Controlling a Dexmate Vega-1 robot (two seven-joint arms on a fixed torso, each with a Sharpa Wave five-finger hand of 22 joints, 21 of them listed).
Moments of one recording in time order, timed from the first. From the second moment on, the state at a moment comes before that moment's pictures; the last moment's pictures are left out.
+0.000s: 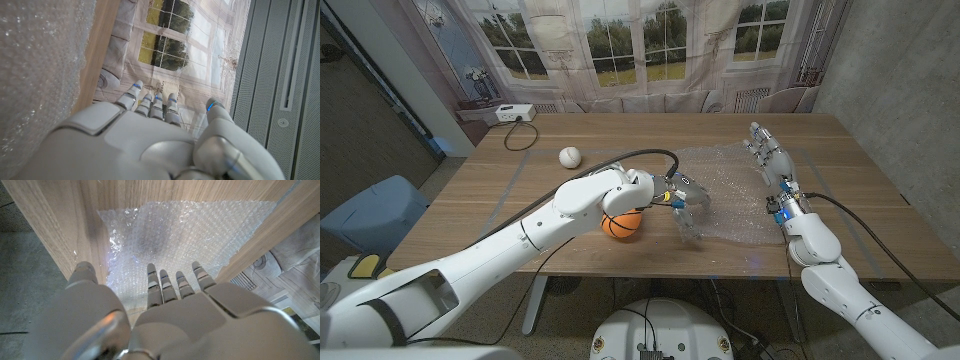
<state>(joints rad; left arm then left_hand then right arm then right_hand) 0.63 0.64 0.86 -2.07 1.00 -0.09 -0.70 0.60 -0.10 0.17 -0.04 0.25 0.38 0.00 0.24 0.20 0.20 -0.03 0.20 0.22 0.06 0.03 0.18 0.18 0.07 0.16 0.21 0.19 -1.16 -0.55 -0.26 -1.52 0.56 0.68 0.00 0.17 0.08 0.36 -0.10 0.20 0.15 -0.02 0.19 0.17 0.09 0.03 0.20 0.18 0.00 -0.01 0.19 0.18 0.16 0.04 0.20 0.17</state>
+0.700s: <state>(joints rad) 0.61 0.61 0.94 -2.02 1.16 -0.15 -0.62 0.74 -0.05 0.22 -0.11 0.26 0.43 -0.02 0.26 0.21 0.24 -0.07 0.22 0.22 0.10 -0.01 0.19 0.18 0.10 0.15 0.22 0.19 -1.18 -0.54 -0.25 -1.46 0.61 0.74 0.05 0.17 0.08 0.36 -0.11 0.20 0.15 -0.02 0.19 0.17 0.09 0.03 0.20 0.18 0.00 -0.01 0.19 0.18 0.16 0.04 0.20 0.17</state>
